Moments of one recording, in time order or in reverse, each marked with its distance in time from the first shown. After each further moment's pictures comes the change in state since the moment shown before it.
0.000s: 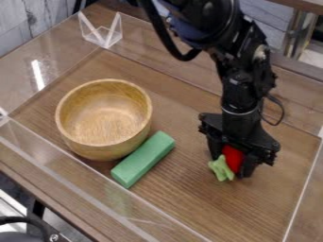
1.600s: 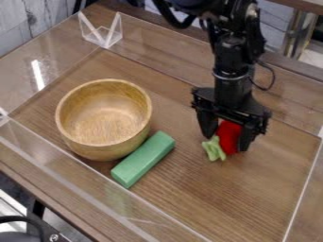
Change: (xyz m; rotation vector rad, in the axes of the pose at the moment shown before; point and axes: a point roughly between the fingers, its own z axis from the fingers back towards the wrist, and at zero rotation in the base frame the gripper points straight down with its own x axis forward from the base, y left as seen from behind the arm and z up) arm 0.017 0.020 0.021 -0.012 0.050 0.058
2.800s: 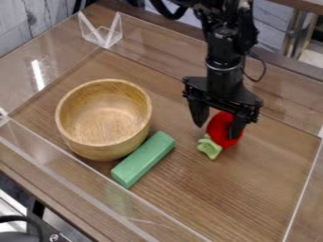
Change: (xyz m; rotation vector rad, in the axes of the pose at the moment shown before) arm 0.003 -0.004 0.005 0.056 -0.039 0.006
